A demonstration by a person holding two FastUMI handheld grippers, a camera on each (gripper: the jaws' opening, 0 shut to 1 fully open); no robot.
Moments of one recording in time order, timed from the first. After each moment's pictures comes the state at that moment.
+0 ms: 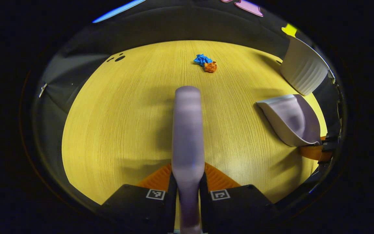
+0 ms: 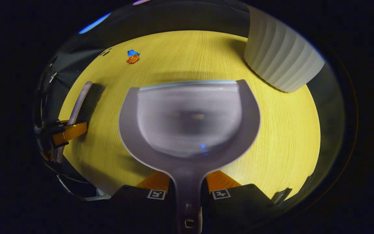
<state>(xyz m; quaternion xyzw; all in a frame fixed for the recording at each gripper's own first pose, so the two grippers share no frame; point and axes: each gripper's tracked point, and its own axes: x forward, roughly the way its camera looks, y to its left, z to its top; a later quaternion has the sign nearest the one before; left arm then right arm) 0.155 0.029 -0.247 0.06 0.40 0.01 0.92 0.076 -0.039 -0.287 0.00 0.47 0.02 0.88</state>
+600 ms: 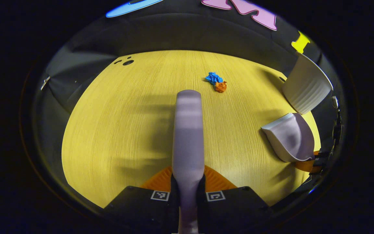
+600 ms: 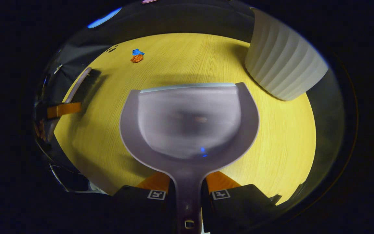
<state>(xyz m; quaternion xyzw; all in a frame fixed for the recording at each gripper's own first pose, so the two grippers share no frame) 0.183 0.051 -0.203 0.03 0.37 0.00 0.93 0.078 -0.055 -0.276 -0.04 0.45 0.04 0.89</state>
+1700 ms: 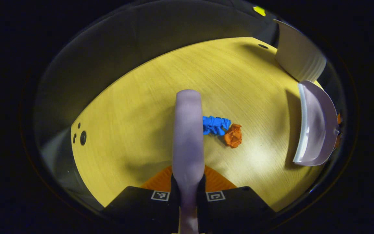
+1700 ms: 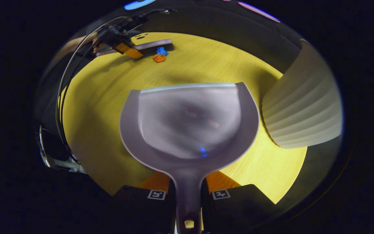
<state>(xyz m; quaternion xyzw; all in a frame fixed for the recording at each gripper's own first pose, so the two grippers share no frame) 0.374 0.030 -0.156 0.29 0.41 -0.14 0.85 0.117 -0.061 -0.247 -0.17 0.45 0.14 0.87</state>
